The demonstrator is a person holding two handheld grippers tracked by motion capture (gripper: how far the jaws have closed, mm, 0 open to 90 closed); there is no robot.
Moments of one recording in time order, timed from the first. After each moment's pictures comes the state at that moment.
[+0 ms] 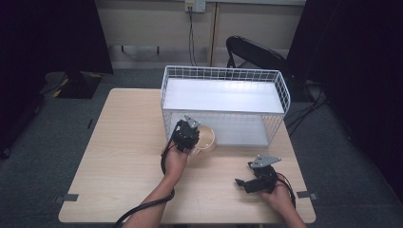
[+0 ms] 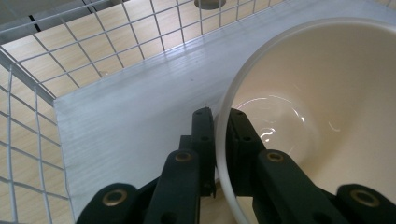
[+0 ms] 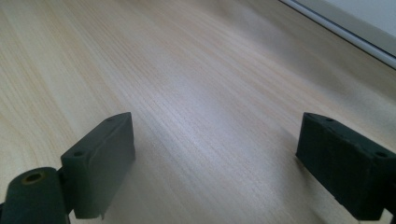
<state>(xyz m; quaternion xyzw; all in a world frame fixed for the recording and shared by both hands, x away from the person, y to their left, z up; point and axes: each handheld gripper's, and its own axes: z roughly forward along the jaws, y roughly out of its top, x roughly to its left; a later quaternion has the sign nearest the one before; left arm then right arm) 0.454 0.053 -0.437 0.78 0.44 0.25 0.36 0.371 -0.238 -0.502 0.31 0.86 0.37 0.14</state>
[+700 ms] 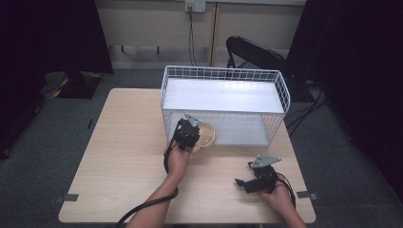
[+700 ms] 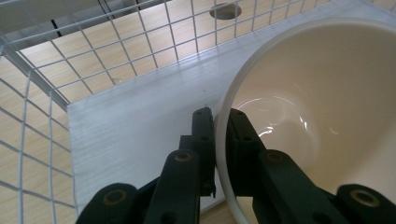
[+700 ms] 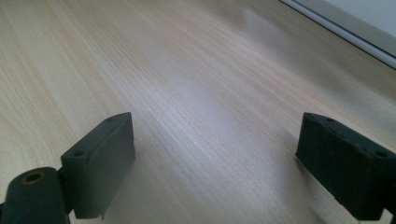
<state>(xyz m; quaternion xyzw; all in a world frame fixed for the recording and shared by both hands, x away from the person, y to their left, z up) 0.460 0.048 -0.439 0.76 0.46 0.27 0.37 0.371 -0.238 -0.502 0.31 0.86 0.37 0.14</state>
